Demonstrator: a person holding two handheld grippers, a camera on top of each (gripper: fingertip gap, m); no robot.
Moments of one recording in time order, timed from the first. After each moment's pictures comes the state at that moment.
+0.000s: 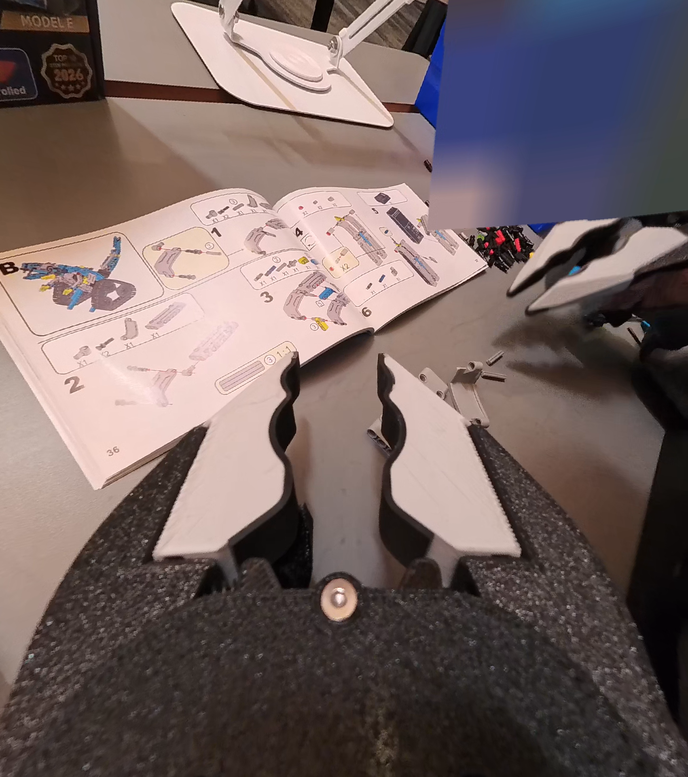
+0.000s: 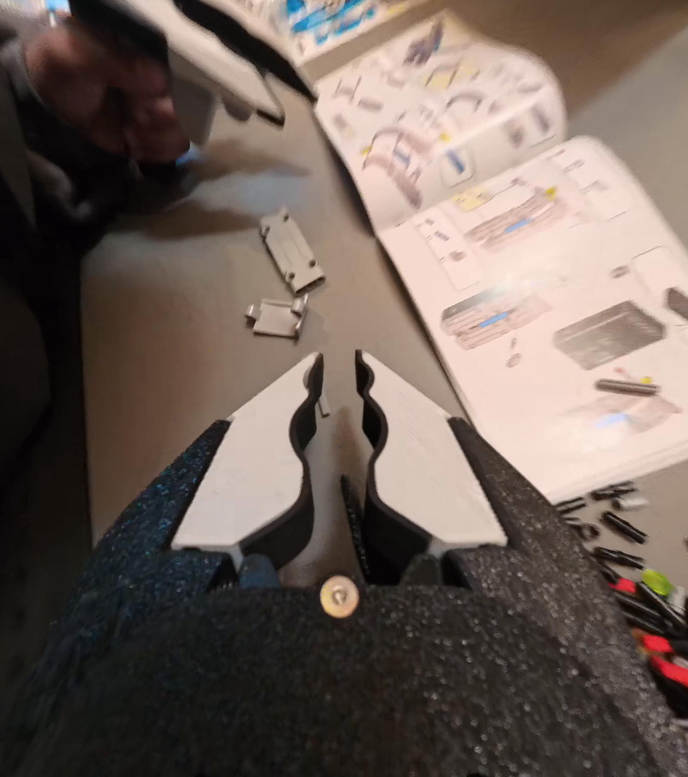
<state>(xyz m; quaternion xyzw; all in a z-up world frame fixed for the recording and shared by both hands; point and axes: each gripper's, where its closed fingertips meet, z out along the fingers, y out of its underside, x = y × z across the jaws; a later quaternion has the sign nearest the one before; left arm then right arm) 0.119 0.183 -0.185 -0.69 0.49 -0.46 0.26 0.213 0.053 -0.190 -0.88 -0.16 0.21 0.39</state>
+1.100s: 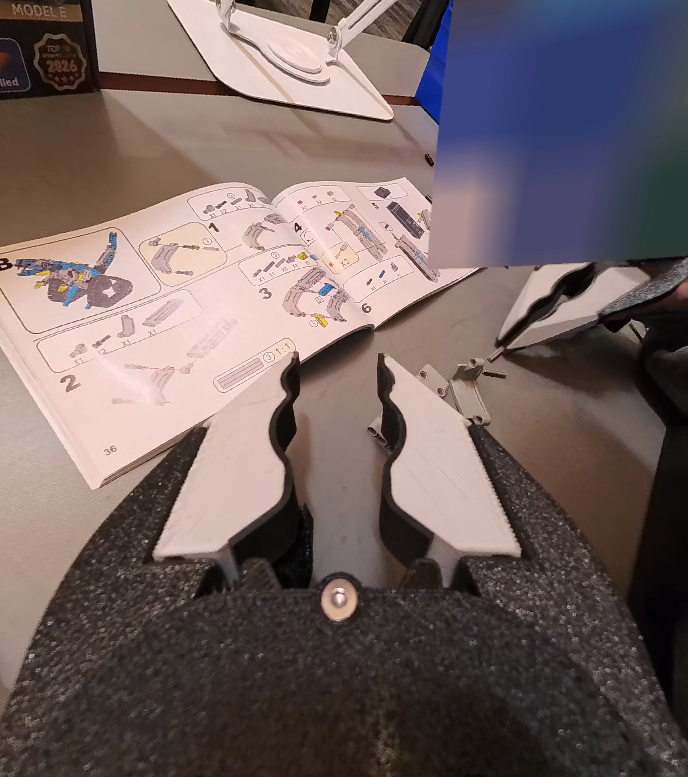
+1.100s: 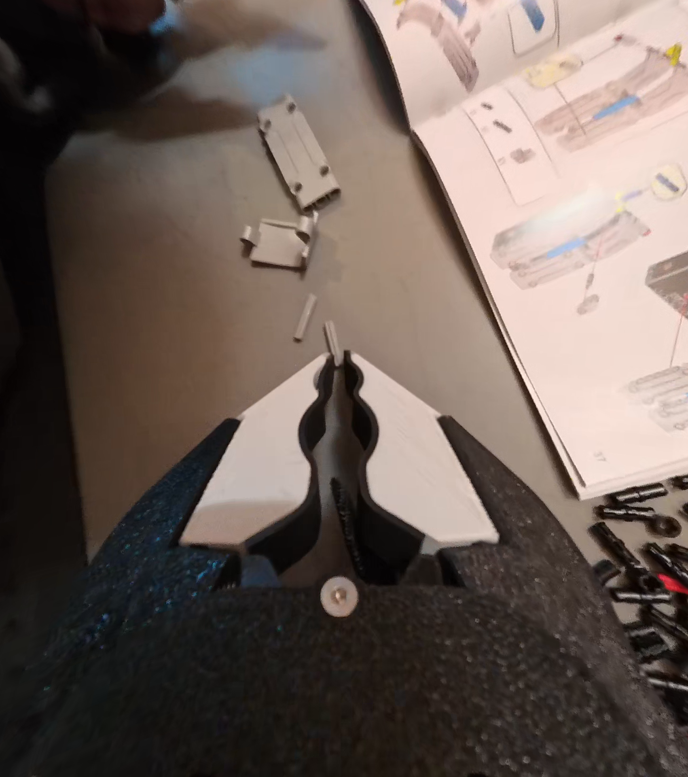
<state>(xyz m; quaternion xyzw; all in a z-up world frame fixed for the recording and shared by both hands) 0.119 0.182 -0.187 -0.69 0.50 -0.46 0.26 0.204 0.033 -0.230 -0.91 -0.19 0.21 0.31</state>
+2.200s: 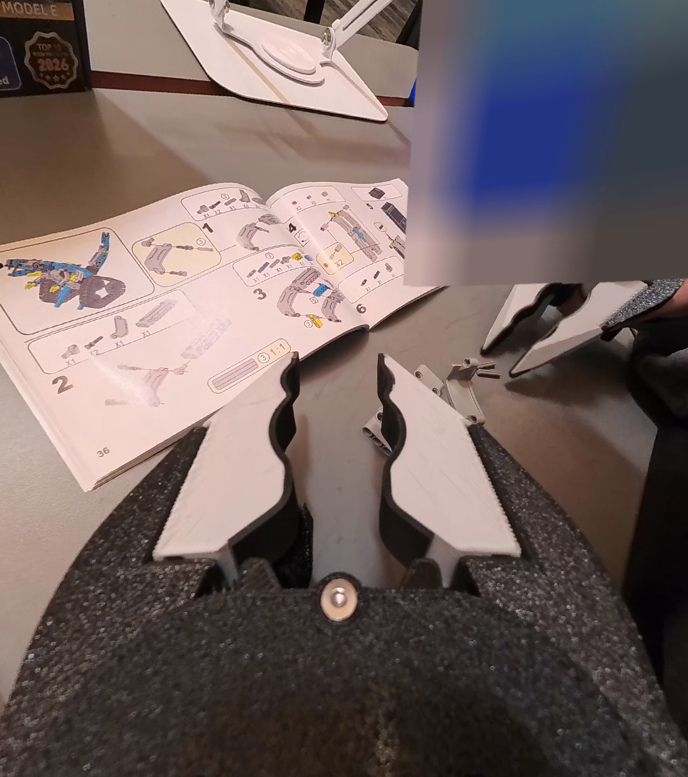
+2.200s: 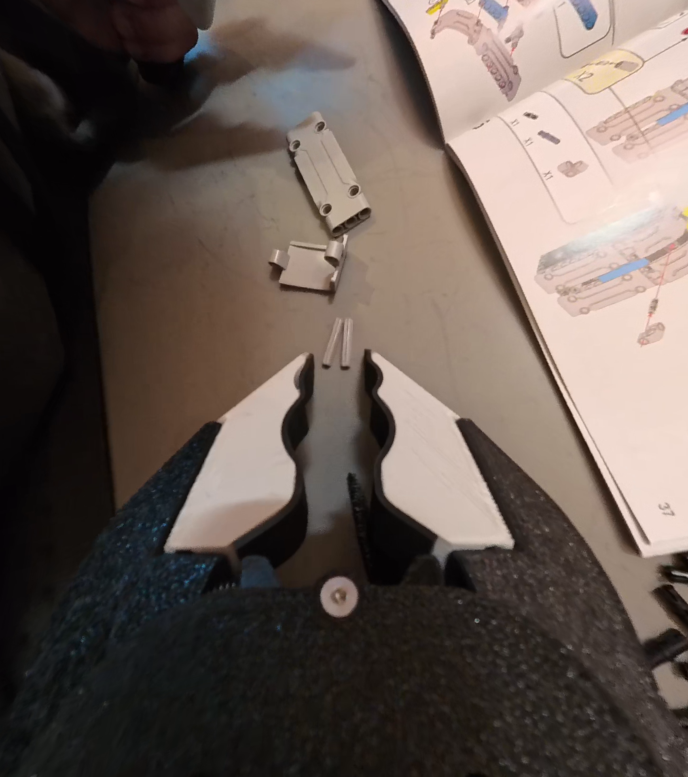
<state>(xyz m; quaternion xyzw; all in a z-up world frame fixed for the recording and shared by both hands) 0.119 0.180 -0.186 -0.69 0.50 -0.47 0.26 0.183 0.038 -0.228 -0.90 -0.18 0.25 0.30</state>
